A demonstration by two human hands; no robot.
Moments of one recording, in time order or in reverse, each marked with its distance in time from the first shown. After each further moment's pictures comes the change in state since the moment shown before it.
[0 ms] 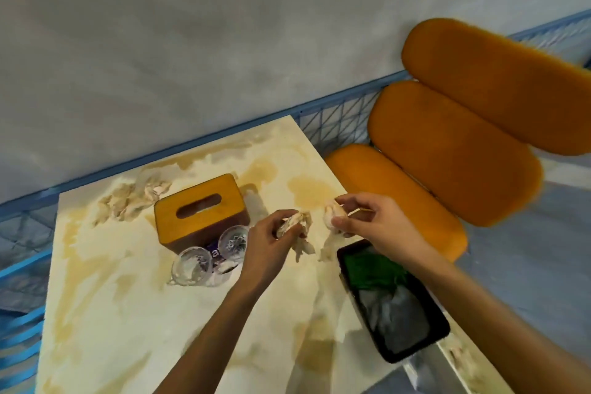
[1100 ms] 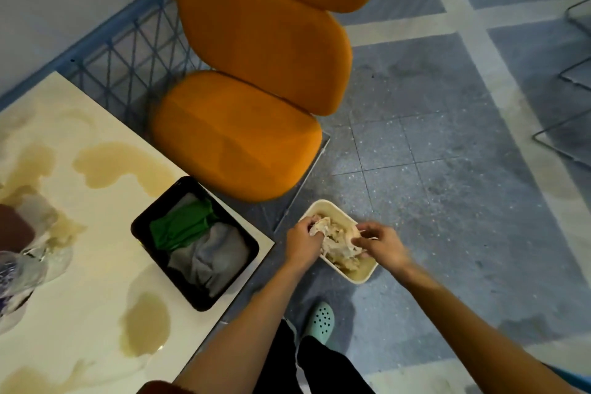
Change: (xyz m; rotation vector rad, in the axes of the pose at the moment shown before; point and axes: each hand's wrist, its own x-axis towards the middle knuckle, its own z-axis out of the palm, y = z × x) left_hand -0.116 -0.069 0.439 0.334 -0.603 -0.393; right_hand -0.228 0.390 -0.180 0.272 0.454 0.741
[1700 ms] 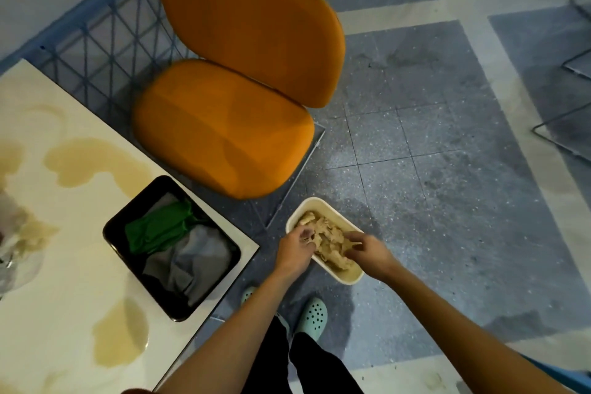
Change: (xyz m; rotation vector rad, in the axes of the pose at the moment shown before) left_hand 0.019 -0.020 0.025 0.087 -0.078 -0.058; right_hand 0.029 0.031 -0.004 -0.357 -0.176 0.021
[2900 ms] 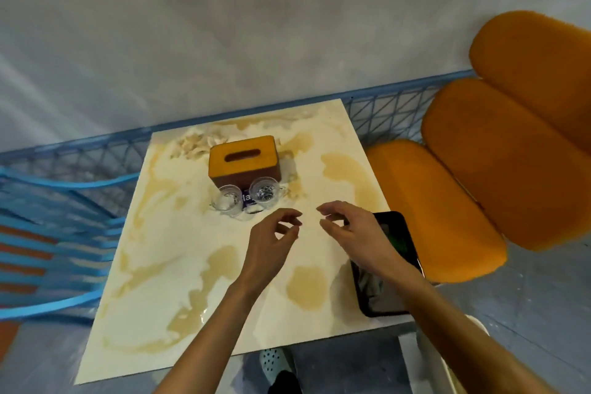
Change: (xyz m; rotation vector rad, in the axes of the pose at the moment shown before) left_hand -0.272 -0.113 -0.300 -0.374 0.930 0.233; right_hand -0.176 -0.356 0.195 -0.233 -0.241 -1.020
